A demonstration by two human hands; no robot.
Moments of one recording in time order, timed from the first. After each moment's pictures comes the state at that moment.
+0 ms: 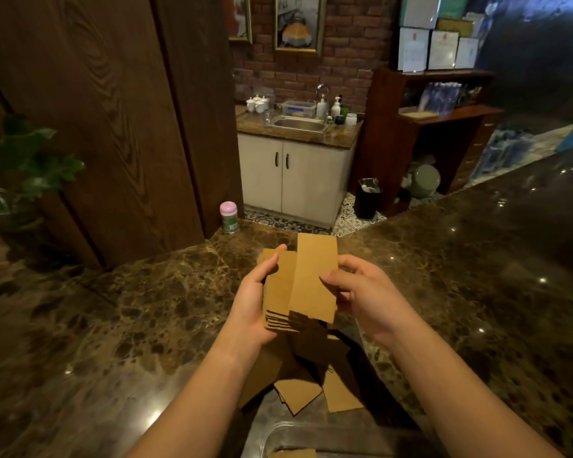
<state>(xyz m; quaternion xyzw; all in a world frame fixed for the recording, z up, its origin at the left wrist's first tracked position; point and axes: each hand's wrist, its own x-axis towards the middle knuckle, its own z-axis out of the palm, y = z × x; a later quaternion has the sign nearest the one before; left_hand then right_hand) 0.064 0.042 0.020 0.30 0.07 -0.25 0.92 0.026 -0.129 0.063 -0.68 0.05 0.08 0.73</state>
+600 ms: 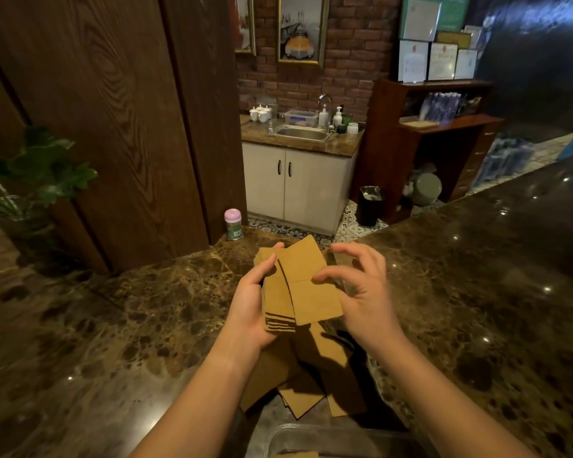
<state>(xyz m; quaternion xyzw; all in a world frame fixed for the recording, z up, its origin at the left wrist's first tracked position) 0.057 0.050 0.034 0.27 0.03 -0.23 0.93 0.017 -0.118 0.052 -0.85 -0.12 -0.25 0.45</state>
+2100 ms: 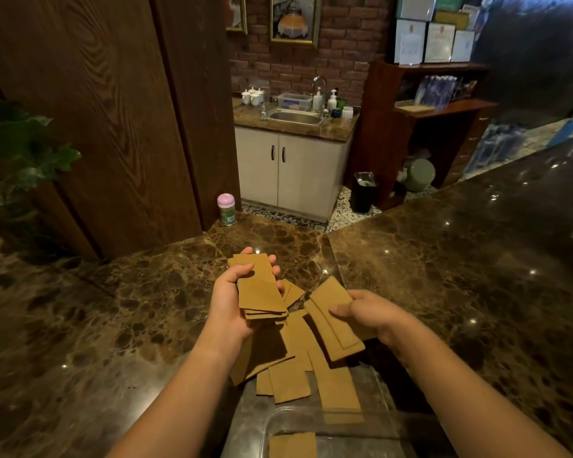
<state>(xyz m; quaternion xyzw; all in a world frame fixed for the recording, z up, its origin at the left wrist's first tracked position) 0.062 0.071 -0.002 0.25 0.10 -0.16 0.95 0.051 -0.169 -0.018 -0.81 0.16 0.23 0.52</state>
